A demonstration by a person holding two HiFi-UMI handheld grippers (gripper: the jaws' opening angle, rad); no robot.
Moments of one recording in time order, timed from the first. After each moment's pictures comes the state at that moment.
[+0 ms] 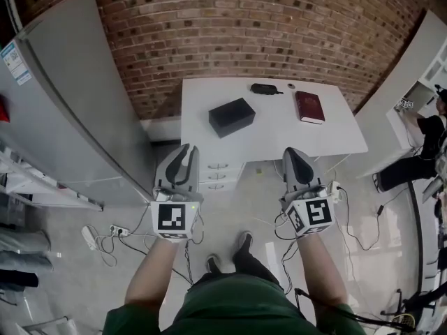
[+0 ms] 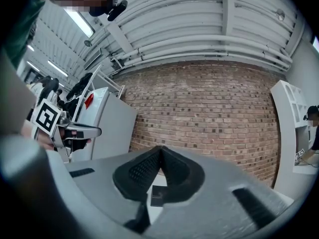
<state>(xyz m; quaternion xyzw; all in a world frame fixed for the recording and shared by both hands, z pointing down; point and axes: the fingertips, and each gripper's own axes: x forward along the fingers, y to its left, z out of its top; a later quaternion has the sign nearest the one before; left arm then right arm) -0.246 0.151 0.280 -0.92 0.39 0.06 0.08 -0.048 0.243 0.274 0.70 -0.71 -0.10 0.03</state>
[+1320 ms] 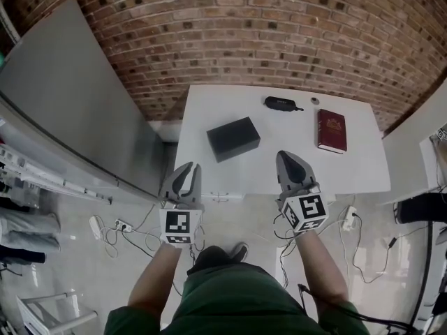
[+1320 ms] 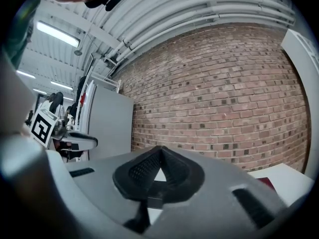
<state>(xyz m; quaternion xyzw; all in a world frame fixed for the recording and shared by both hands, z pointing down) -0.110 0.028 0.388 -0.88 0.46 -0.07 0.06 0.104 0.065 0.361 0.62 -0.78 0.00 0.02</state>
